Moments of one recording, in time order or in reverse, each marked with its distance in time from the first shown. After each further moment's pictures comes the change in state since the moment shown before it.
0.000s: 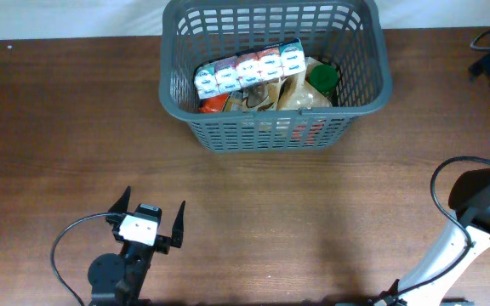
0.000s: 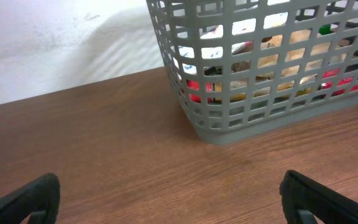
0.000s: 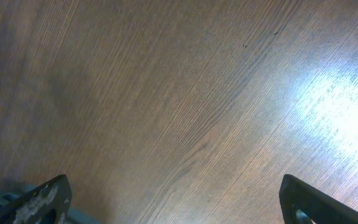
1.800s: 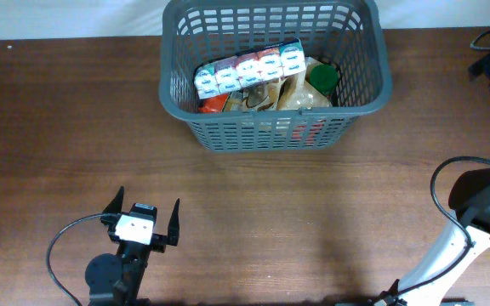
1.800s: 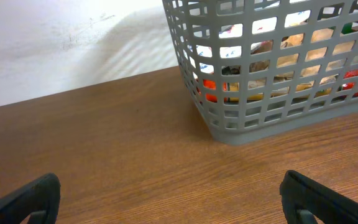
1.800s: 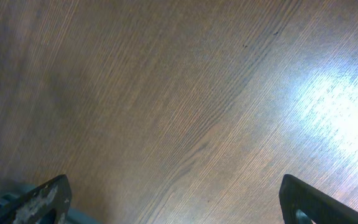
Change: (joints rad) left arm 0.048 0.000 0.000 0.004 0.000 0.012; right arm 0.000 0.000 0.000 0.000 0.000 0.000
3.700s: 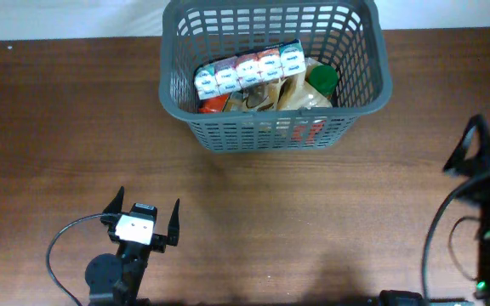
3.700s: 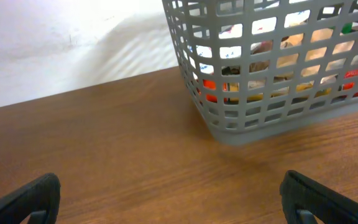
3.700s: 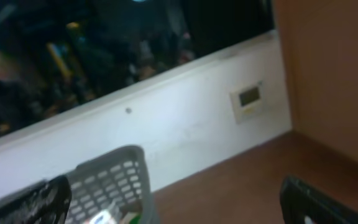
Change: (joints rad) left arm 0.000 0.000 0.000 0.001 0.000 0.003; right arm 0.360 -1.700 -1.501 1.152 0.079 -0.272
